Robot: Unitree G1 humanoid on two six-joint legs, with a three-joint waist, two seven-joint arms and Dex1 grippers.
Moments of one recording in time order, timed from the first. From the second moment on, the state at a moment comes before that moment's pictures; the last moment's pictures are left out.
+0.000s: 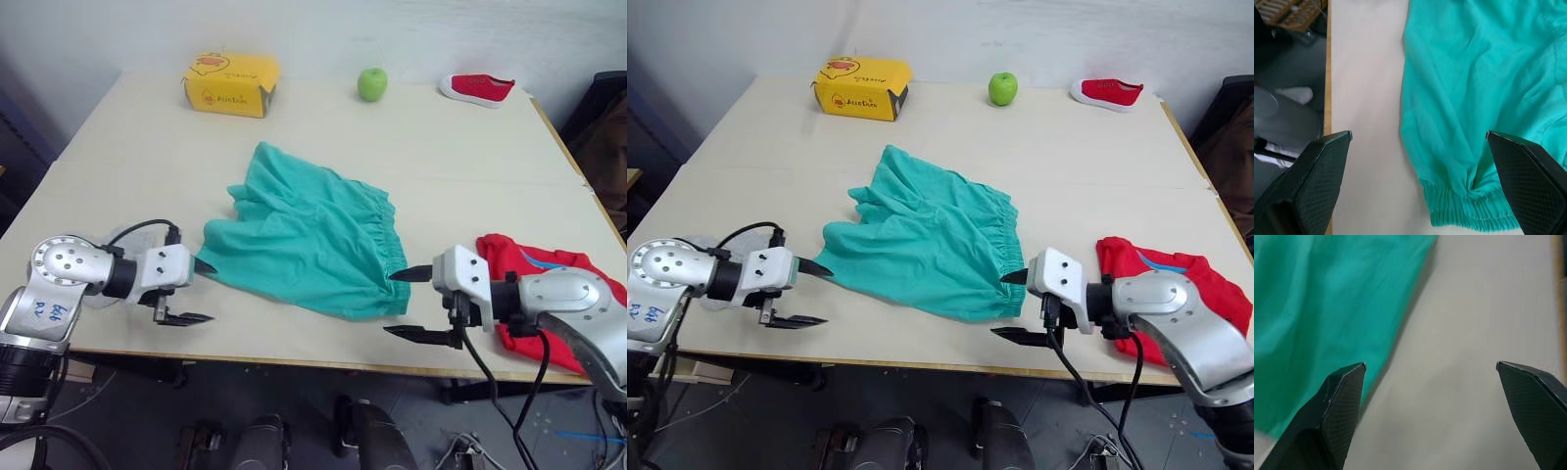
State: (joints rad) left arm -0.37 0.98 0.00 0.10 -0.10 0.01 -1.26; right arm -0.23 -0.95 0.07 -0.47 0.47 0.51 1.01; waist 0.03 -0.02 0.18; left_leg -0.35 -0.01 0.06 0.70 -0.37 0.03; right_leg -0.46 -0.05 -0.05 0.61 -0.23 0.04
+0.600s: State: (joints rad) left arm -0.59 0.84 -0.09 0.49 0.05 -0.27 -1.08; right arm -0.27 -0.81 0.27 -0.27 0.08 0.22 0.95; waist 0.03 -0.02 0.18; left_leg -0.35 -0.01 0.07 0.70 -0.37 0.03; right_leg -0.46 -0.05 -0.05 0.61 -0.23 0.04
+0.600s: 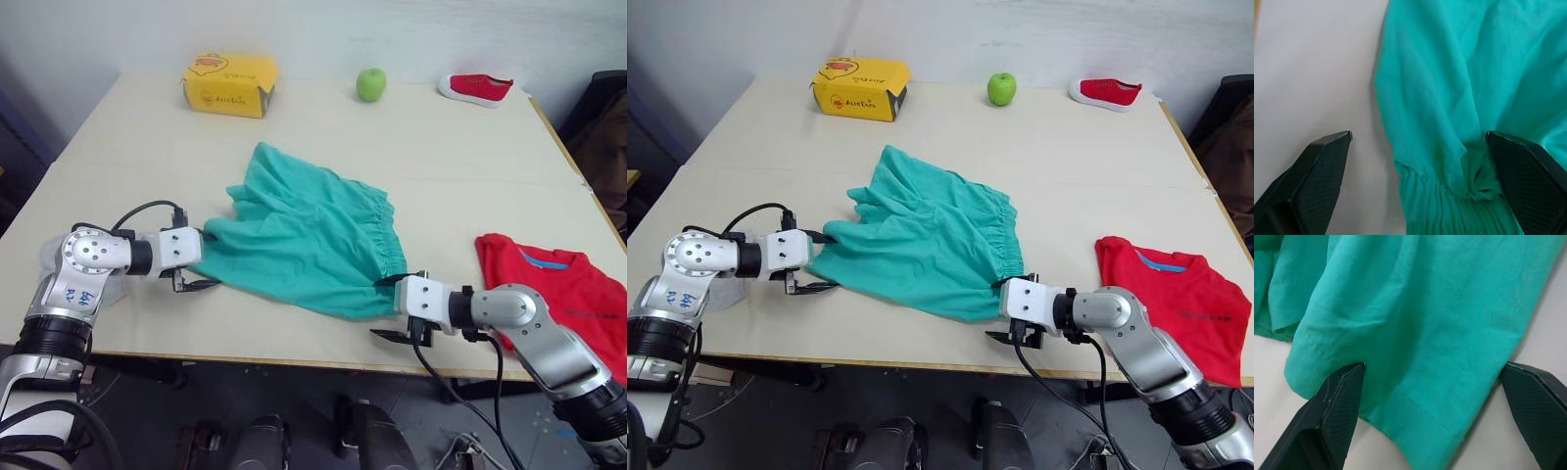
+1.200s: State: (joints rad) left arm -0.53 0.86 -0.12 0.41 -0.05 -0.14 -1.25; right arm -0.30 -0.79 0.22 -0.17 0.05 0.13 1.00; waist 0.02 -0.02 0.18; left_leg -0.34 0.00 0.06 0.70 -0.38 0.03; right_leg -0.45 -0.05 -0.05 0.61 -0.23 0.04
